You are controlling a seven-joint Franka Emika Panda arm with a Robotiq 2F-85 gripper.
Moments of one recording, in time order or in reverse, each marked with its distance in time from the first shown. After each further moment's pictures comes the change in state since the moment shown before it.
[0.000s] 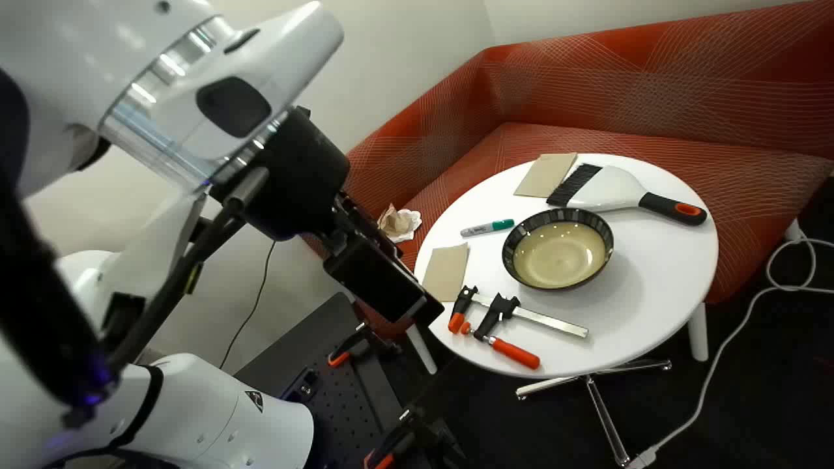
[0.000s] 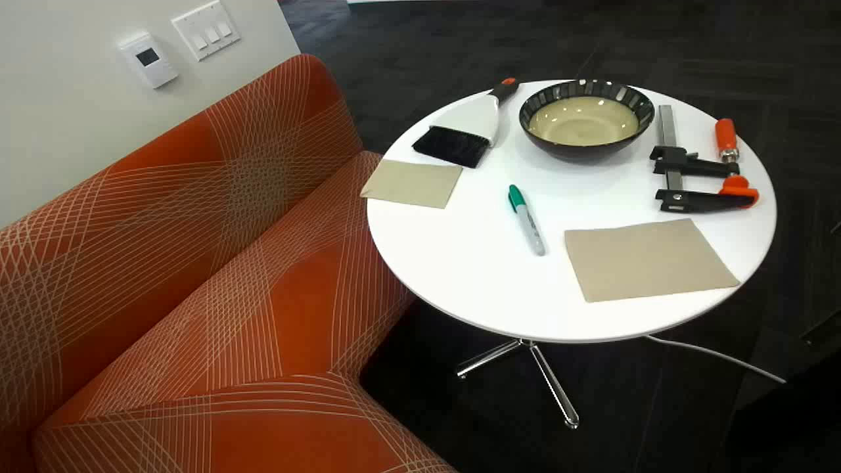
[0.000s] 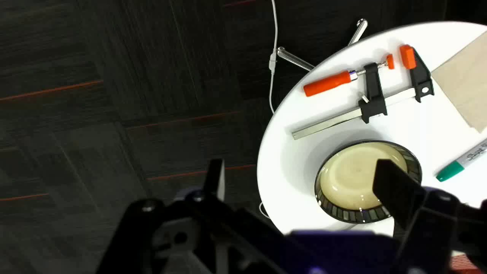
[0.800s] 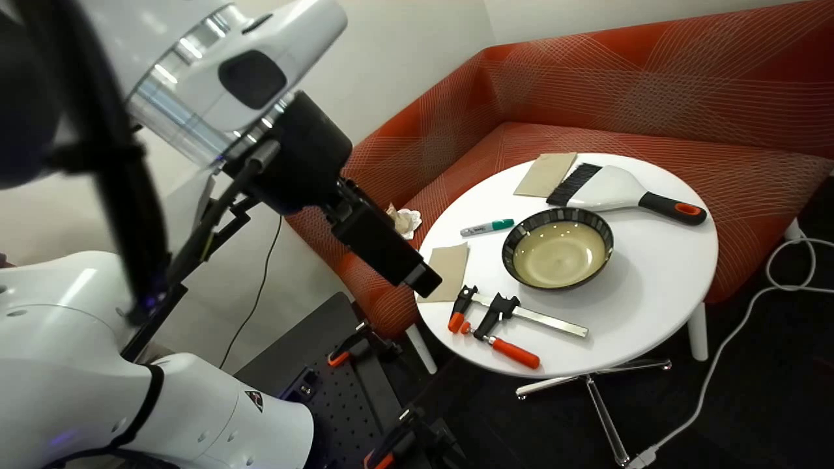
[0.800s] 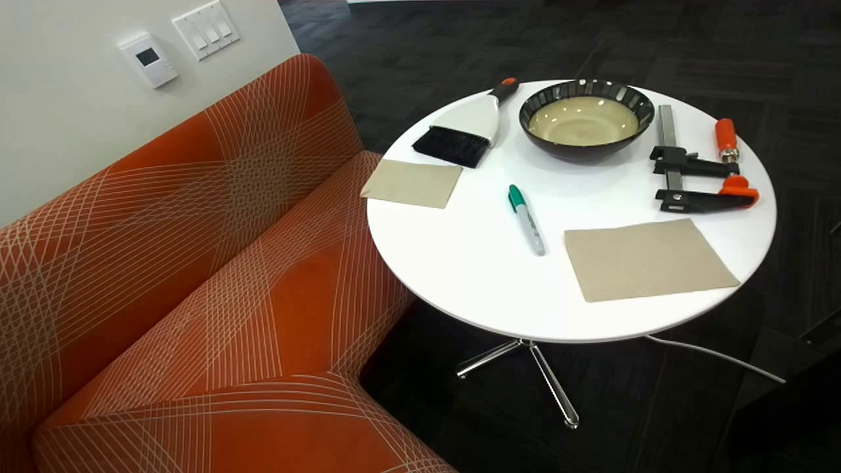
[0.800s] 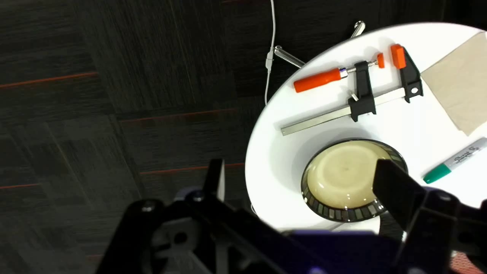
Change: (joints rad) arm 0.025 0.005 0.054 0.003 0.022 0.000 0.013
